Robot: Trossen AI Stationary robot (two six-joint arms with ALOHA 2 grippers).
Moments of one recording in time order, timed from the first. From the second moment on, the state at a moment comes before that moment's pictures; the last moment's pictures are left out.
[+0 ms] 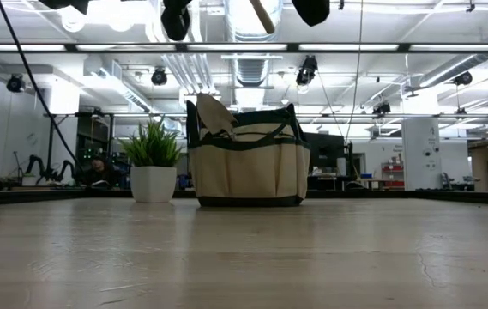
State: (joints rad) left arm 0.00 1.11 0.76 0.46 0.13 -0.49; right arm 0.37 1.57 1.05 0.55 0.87 -1.44
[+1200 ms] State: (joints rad) left arm -0.01 1.05 0.77 0.24 0.13 -0.23; right arm 0.28 1.36 1.06 0.16 0.52 -0.59
